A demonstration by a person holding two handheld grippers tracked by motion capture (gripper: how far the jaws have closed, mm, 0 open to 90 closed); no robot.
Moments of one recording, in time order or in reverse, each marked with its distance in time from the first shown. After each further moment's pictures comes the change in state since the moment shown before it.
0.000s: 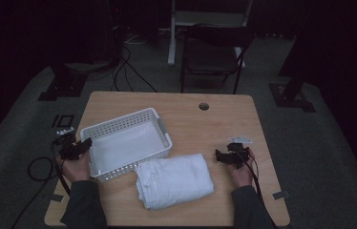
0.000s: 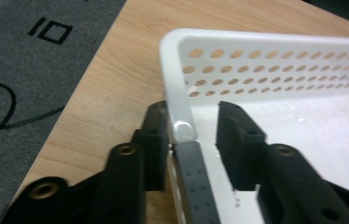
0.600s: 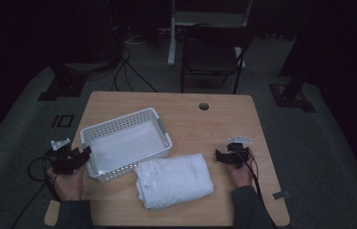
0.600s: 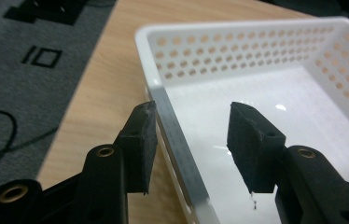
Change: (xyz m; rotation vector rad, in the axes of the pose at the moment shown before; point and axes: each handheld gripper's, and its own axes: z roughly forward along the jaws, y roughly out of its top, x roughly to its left) left arm -0.002 -0.027 -0.060 -0.040 -0.074 0.110; right arm 0.001 0.000 0.000 0.000 0.000 0.001
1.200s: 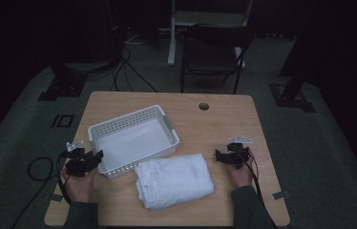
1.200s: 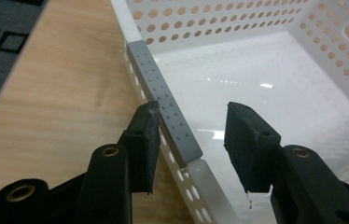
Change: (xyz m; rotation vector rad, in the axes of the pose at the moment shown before) left arm -0.028 -0.010 0.020 0.054 -0.072 0.041; right arm 0.000 0.000 0.000 0.000 0.000 -0.001
